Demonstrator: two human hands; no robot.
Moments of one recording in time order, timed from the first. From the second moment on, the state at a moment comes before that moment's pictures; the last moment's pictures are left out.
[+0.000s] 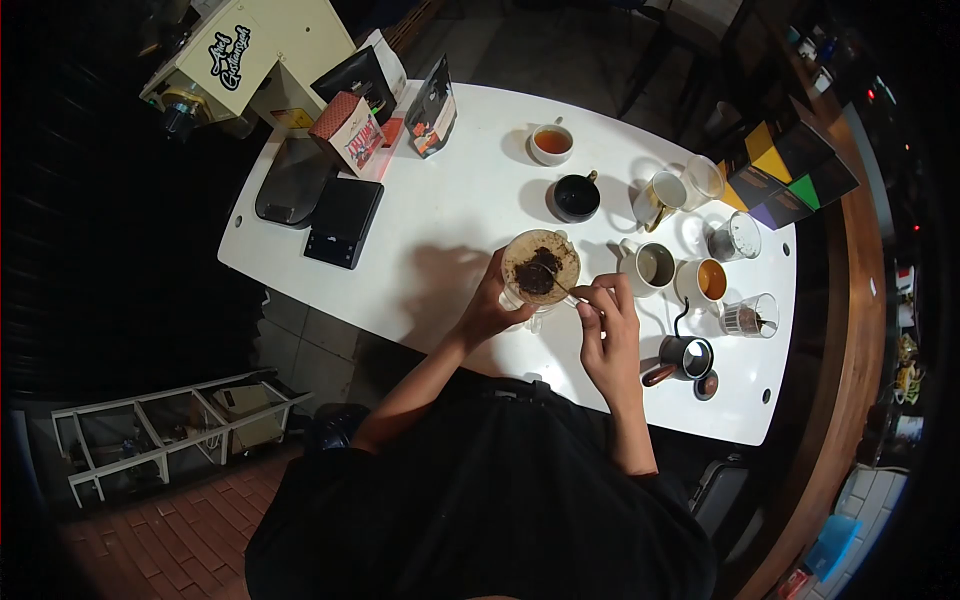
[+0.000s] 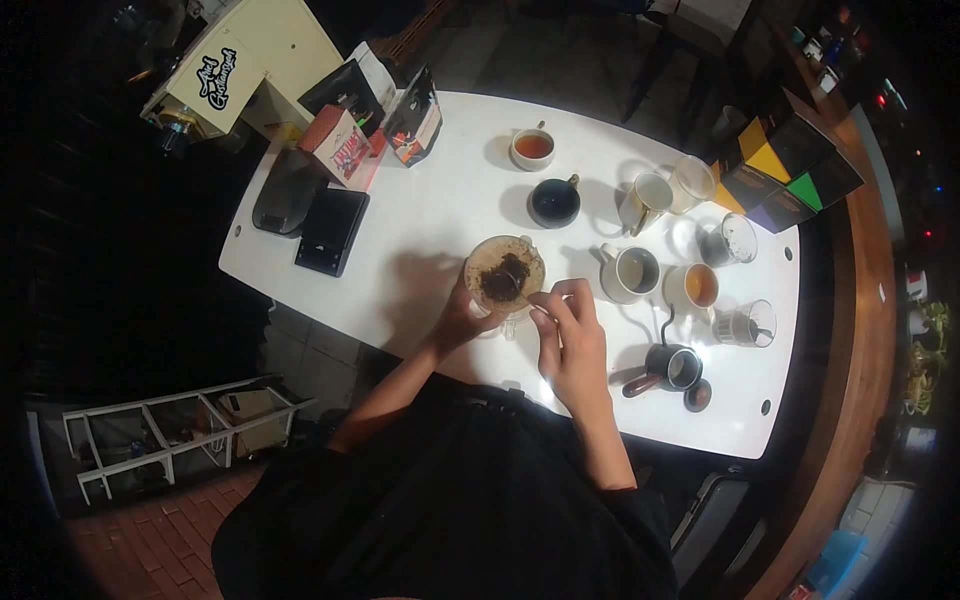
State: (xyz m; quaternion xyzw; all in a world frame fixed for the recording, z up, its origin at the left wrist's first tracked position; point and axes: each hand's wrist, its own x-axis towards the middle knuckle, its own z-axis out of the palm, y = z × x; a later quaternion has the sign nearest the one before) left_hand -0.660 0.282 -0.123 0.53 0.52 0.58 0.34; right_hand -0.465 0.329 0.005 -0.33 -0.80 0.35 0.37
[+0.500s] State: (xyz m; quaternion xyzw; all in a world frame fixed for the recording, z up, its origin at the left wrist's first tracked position) left_hand -0.662 0.286 -0.130 0.55 0.52 0.57 0.33; right_hand -0.462 0.333 0.004 -0.37 -0.80 0.29 0.36
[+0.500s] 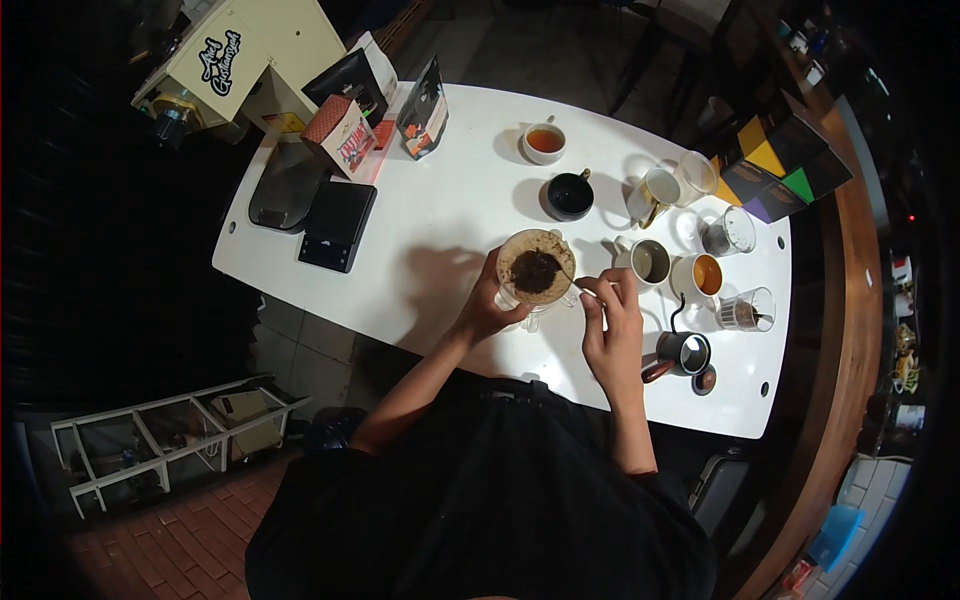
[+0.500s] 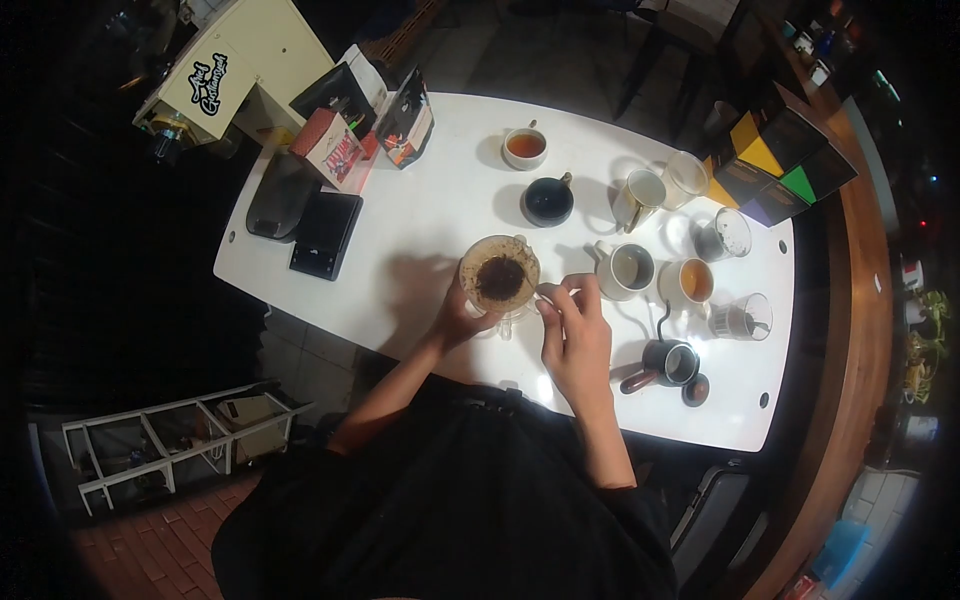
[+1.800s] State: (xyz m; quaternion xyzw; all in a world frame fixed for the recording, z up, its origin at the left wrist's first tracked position) left_hand -0.661 0.283 -0.130 0.56 0.54 0.56 0.29; right_hand -0.462 0.328 0.011 -0.30 -0.79 0.36 0.38
